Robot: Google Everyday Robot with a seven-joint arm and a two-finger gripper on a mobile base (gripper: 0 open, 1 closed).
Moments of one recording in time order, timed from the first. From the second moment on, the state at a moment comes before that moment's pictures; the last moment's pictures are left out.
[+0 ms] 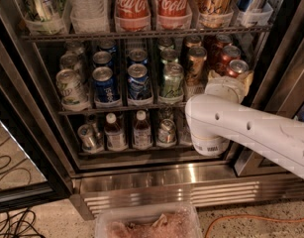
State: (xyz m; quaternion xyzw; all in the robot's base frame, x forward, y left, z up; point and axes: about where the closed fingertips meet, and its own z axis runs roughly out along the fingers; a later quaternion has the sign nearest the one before) arm 0.649 -0.251 0.859 0.10 0.74 -0.25 0.61
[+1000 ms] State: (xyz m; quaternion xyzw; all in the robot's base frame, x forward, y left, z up) arm 0.650 -0.266 0.854 0.11 0.74 -0.25 0.61
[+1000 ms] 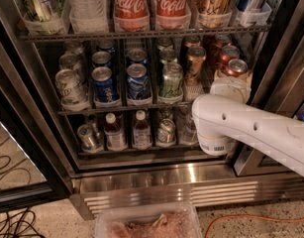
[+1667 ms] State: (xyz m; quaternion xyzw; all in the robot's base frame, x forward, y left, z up) arm 0.631 -0.260 0.913 0.09 0.73 -0.23 0.64
